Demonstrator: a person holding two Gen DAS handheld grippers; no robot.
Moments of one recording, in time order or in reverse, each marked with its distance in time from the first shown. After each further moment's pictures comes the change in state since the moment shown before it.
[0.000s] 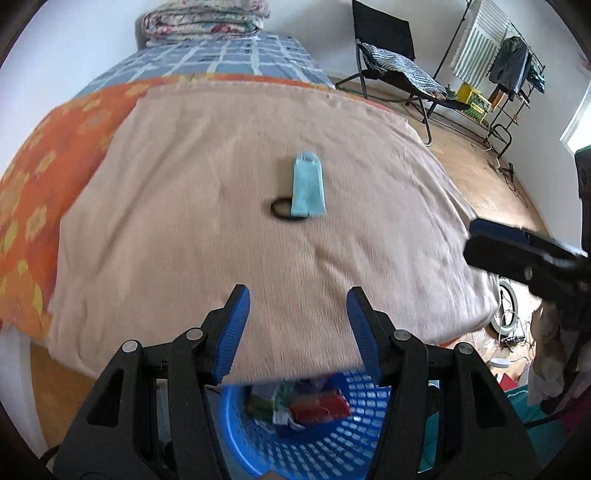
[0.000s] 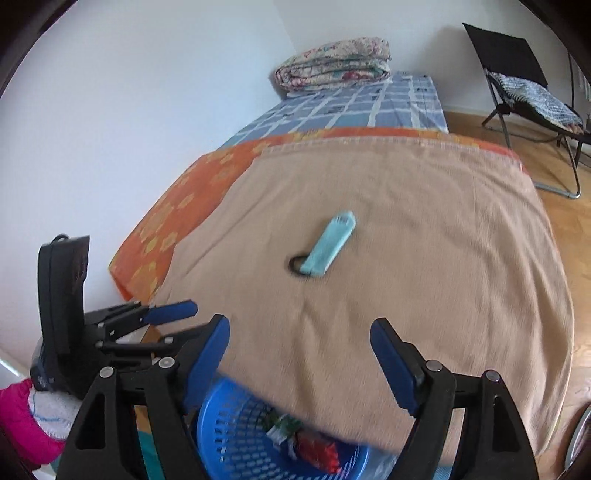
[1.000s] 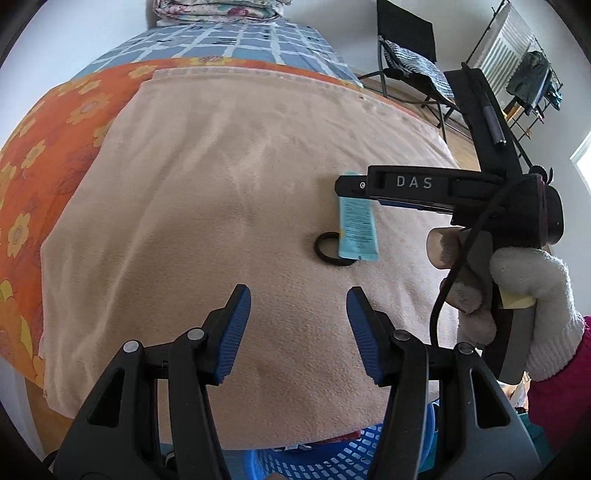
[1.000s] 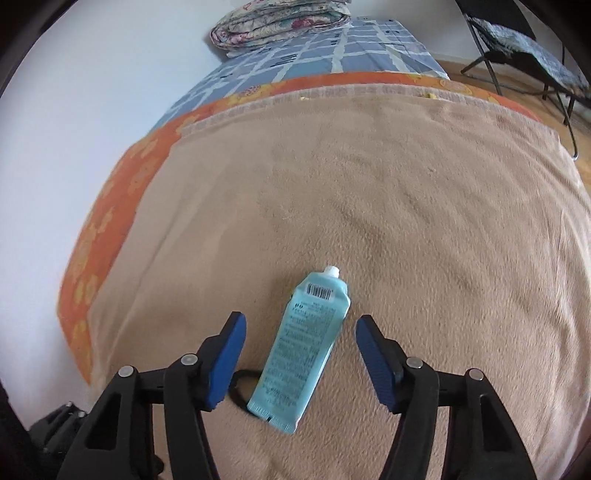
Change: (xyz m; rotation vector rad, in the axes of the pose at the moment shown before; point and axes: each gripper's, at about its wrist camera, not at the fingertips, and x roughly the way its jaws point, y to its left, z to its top) left arm 0.049 0.049 0.037 -0.084 0.050 -0.007; right arm 0.182 -0.035 0.090 0.142 0.195 -0.125
